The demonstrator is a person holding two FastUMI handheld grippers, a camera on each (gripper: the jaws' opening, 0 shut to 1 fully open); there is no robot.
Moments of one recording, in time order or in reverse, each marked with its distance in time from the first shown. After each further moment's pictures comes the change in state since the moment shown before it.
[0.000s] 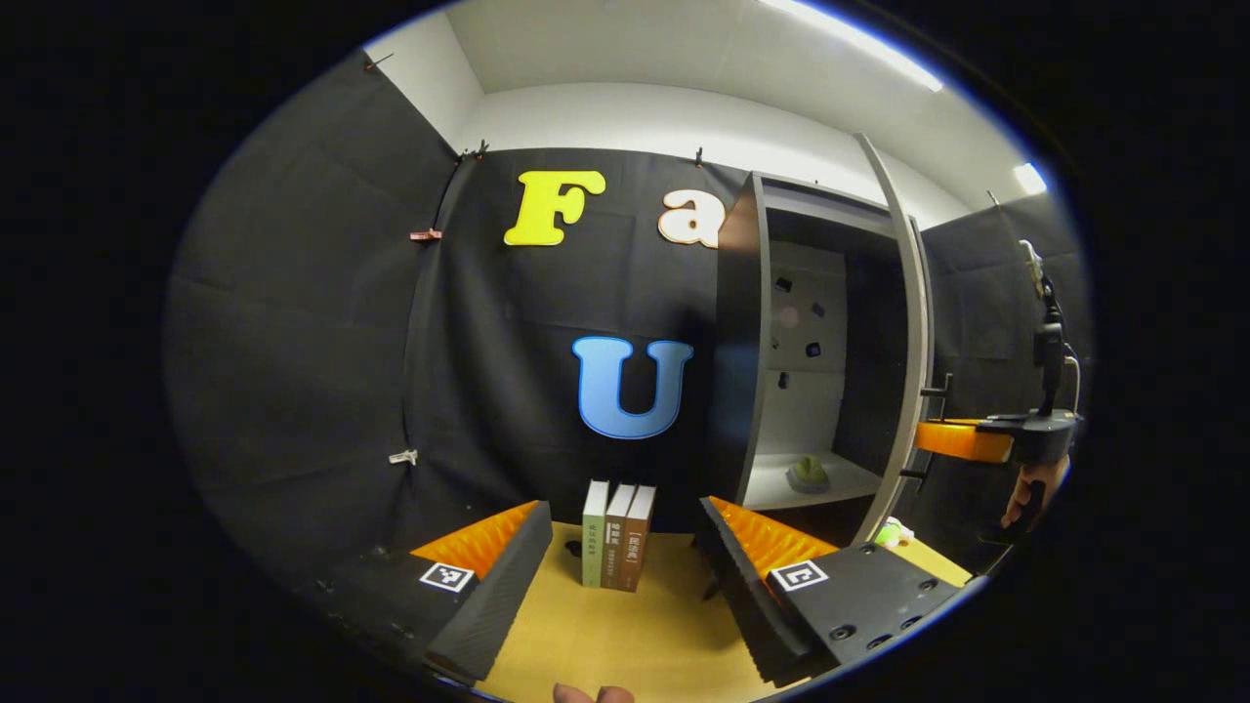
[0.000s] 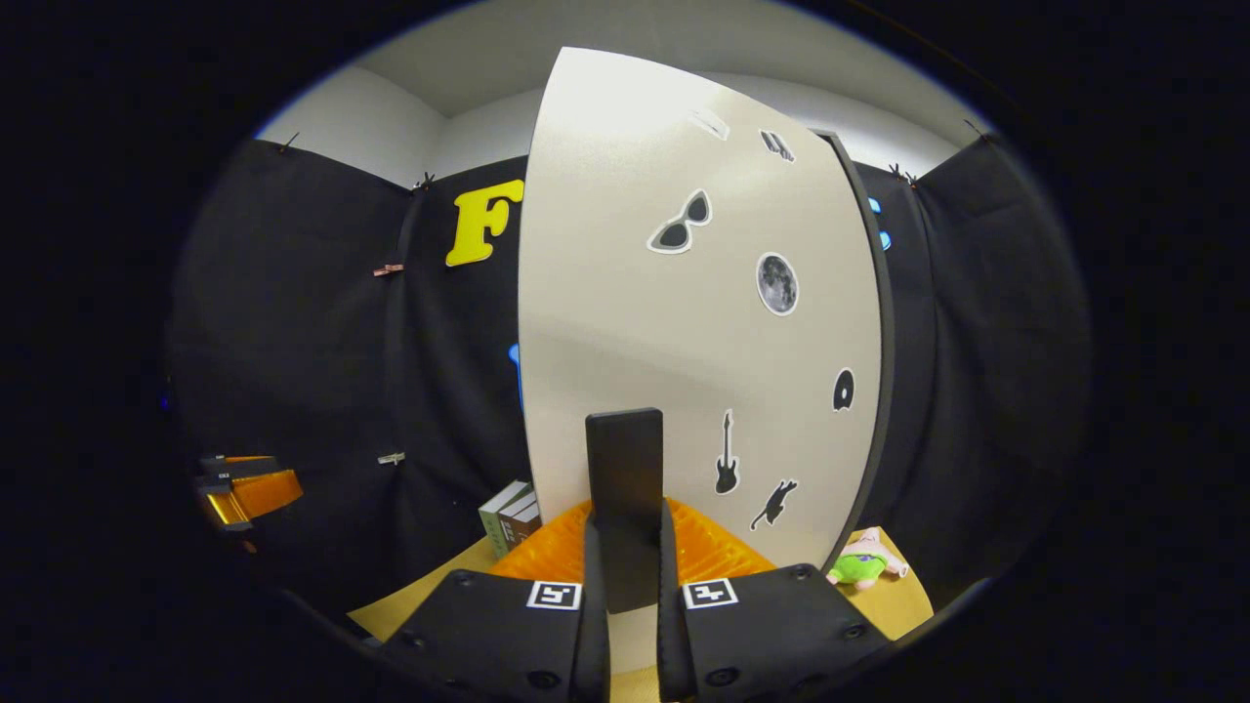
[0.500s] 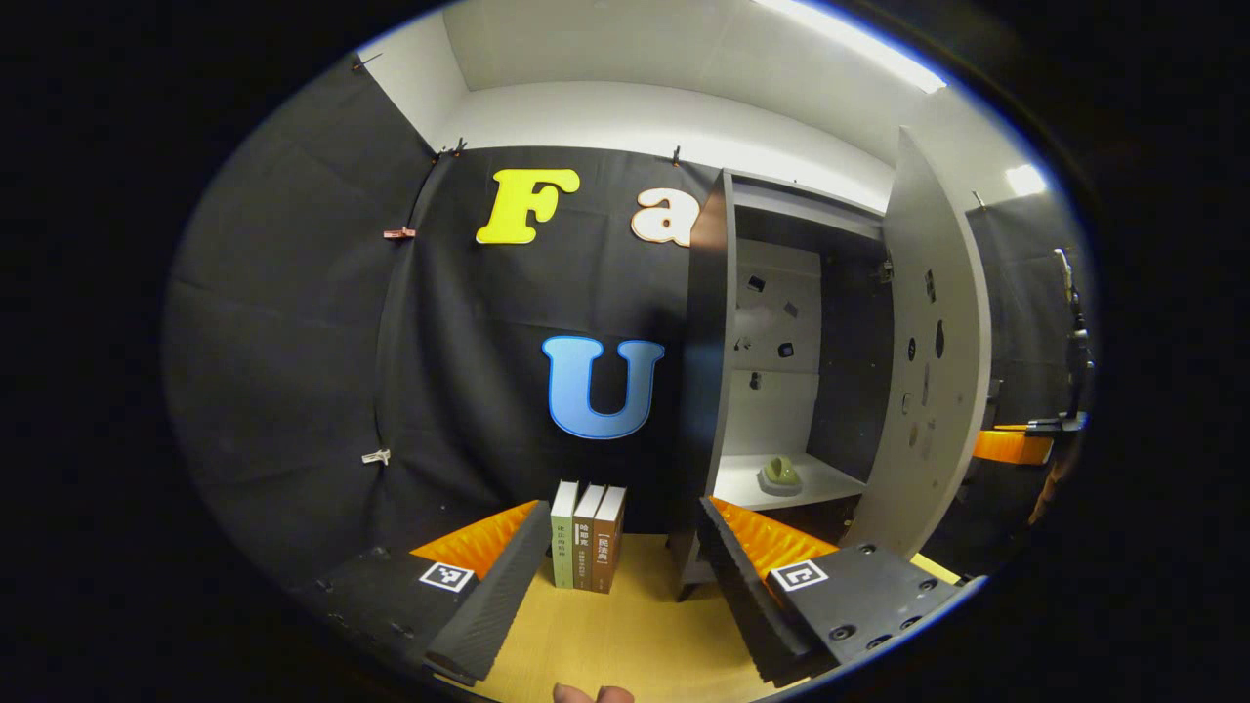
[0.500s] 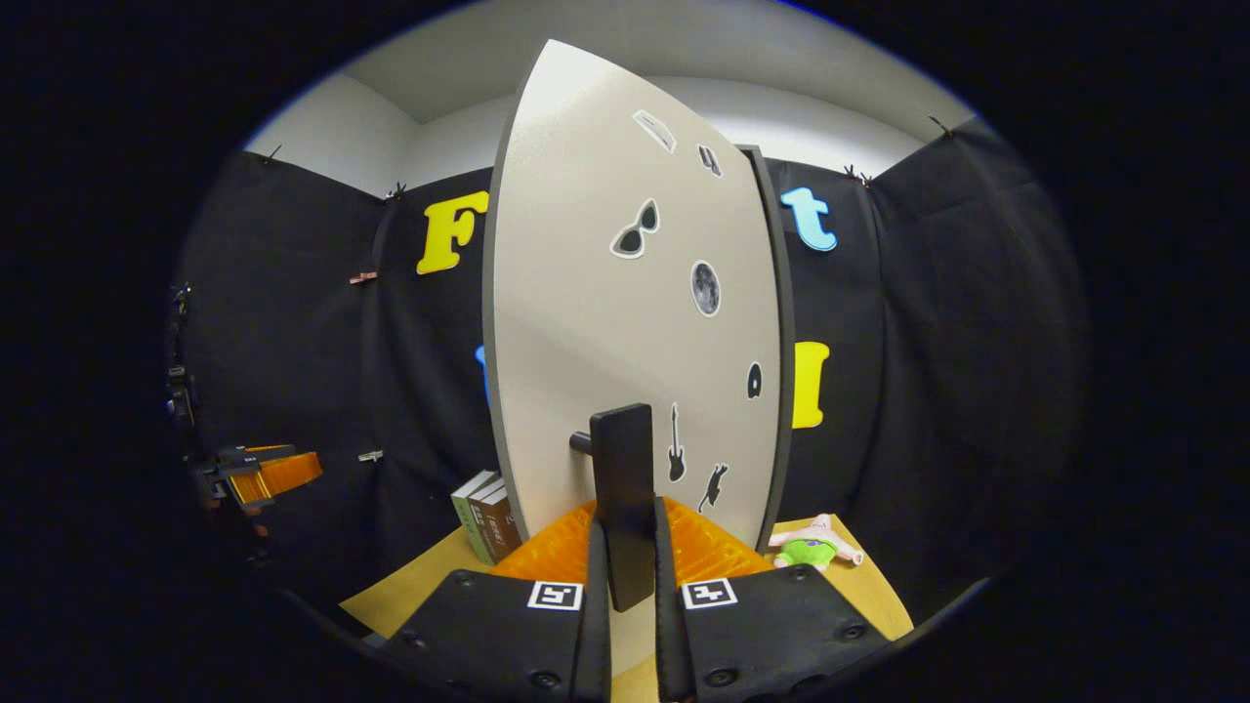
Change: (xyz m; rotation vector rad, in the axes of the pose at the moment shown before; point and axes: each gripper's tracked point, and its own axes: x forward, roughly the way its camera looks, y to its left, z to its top) left arm 0.008 -0.037 0.003 0.012 0.000 -0.067; right arm -0.074 -0.072 0.006 0.019 -0.001 -0.108
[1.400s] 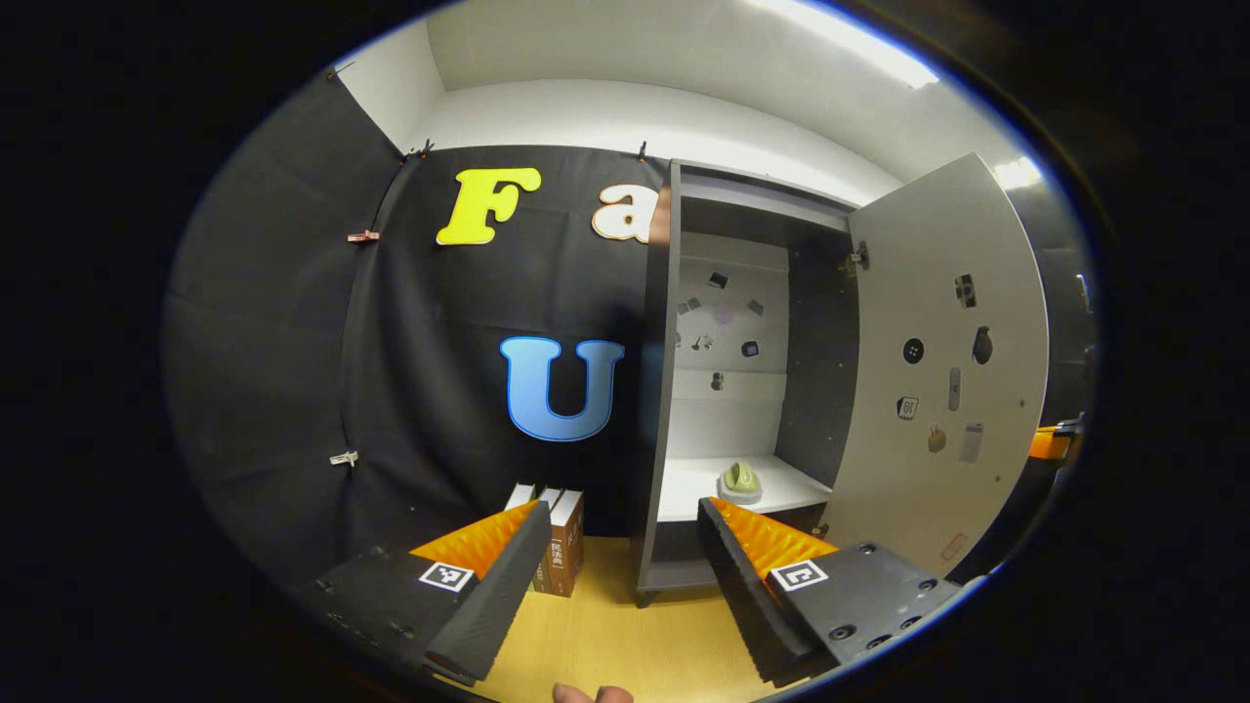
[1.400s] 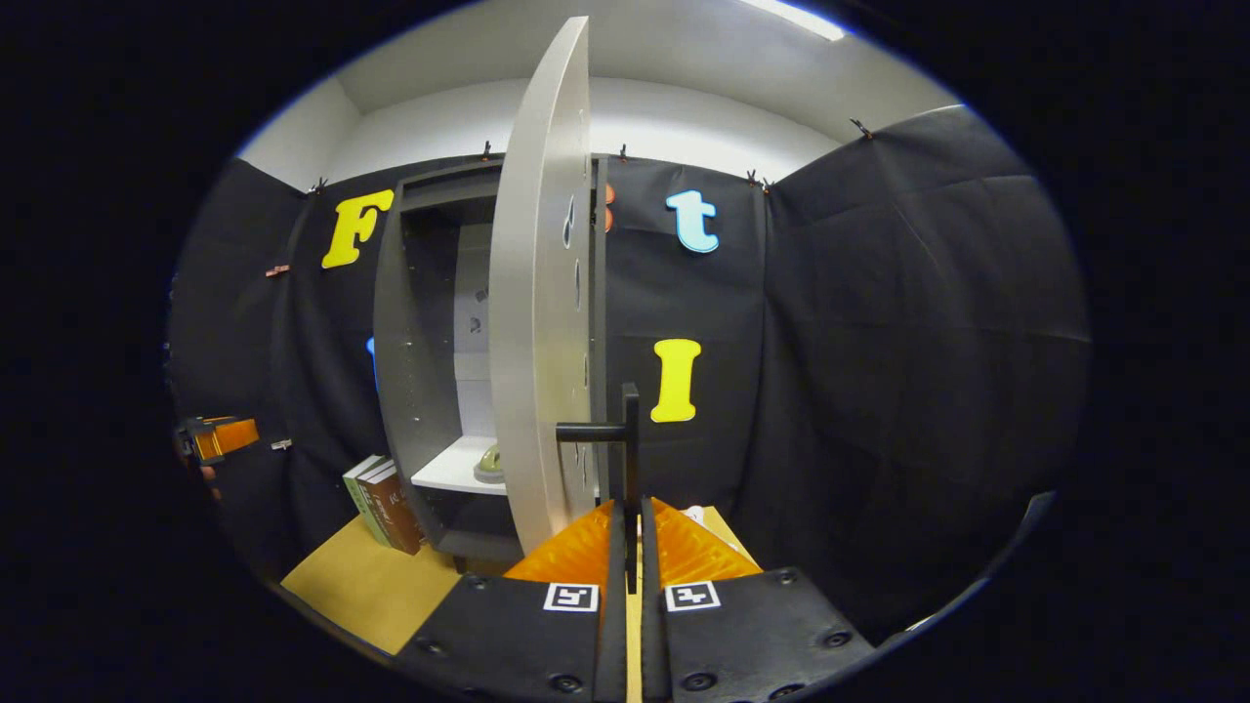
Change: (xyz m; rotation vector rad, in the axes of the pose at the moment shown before) left arm 0.023 -0.074 0.003 0.011 0.008 -0.035; right arm -0.065 -0.172 0.011 0.013 0.001 -0.240
